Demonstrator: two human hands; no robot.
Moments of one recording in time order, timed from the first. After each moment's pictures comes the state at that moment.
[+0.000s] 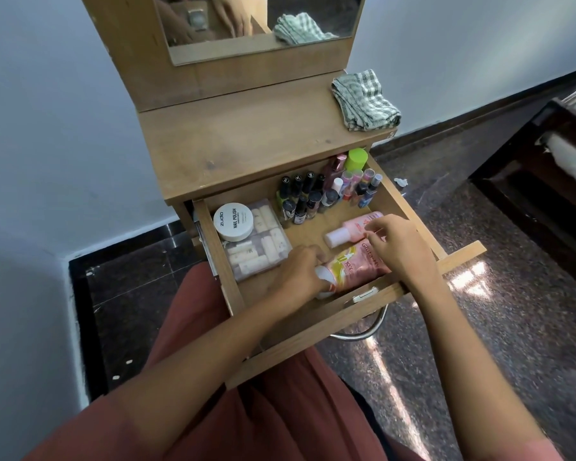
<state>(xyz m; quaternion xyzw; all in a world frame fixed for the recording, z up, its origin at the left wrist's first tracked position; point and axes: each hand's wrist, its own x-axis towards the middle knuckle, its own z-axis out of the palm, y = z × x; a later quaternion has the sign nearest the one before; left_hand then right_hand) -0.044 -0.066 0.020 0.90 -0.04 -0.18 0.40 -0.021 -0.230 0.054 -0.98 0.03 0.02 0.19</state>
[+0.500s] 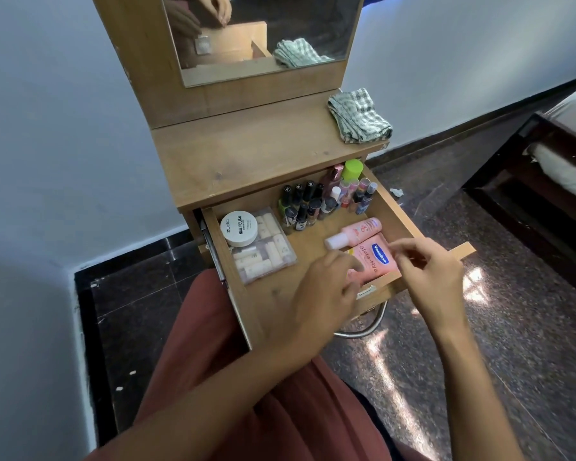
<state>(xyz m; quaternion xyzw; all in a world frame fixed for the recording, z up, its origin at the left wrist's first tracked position) -0.096 -0.079 0.077 0.89 -0.13 0.01 0.44 -0.086 -0.232 0.081 -0.90 0.07 -0.14 0.40</state>
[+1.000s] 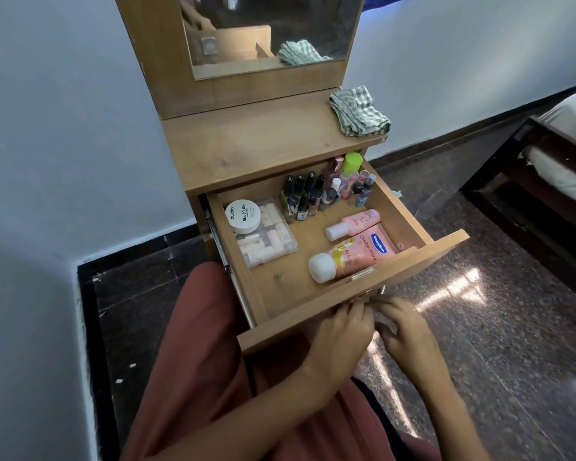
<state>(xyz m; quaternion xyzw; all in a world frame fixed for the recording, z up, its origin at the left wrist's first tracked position) -0.158 -0.109 0.014 0.96 -0.23 0.02 0.18 -0.161 -0.247 -0.005 -0.96 -0.08 -0.05 0.27</state>
